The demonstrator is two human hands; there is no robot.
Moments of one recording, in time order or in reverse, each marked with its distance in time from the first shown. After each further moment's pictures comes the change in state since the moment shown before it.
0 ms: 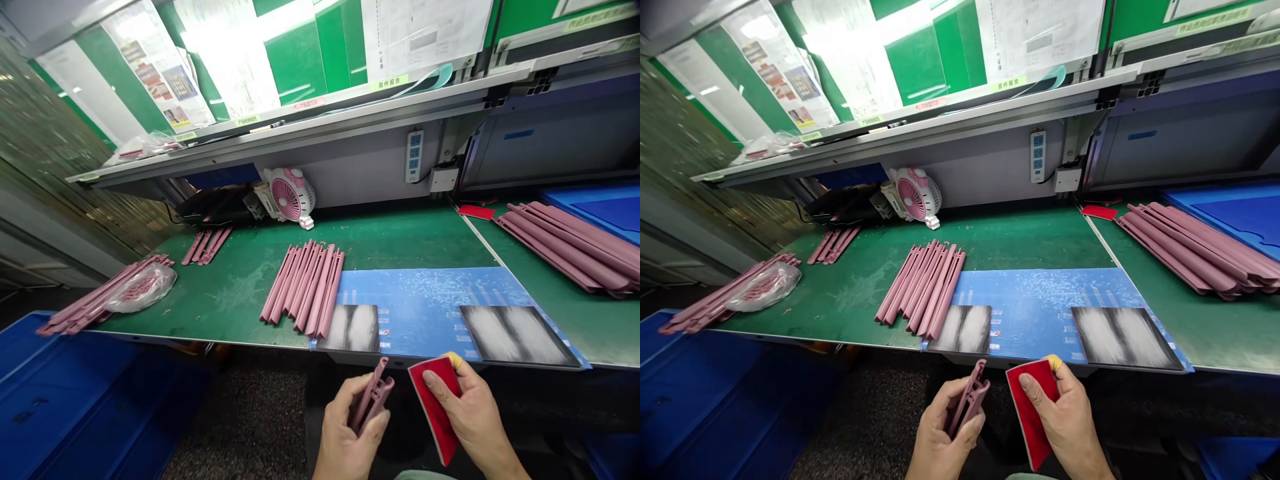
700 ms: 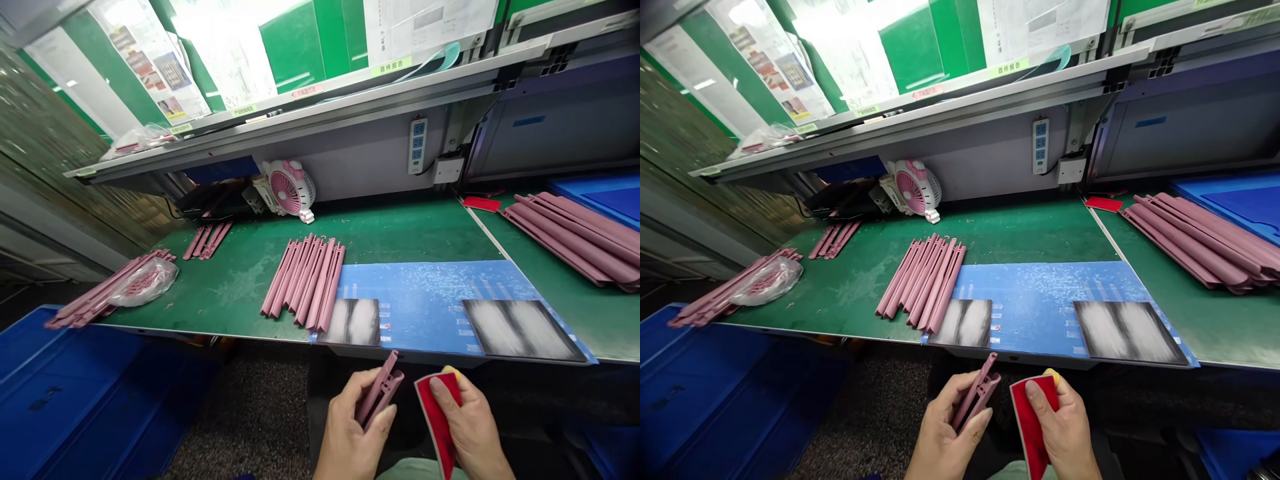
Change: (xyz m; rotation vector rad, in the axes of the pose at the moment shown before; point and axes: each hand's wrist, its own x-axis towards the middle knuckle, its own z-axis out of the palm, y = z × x) left_hand 0.003 0.023 0.007 0.024 -0.081 -0.050; right_hand -0.011 0.024 0.005 0.123 0.061 0.040
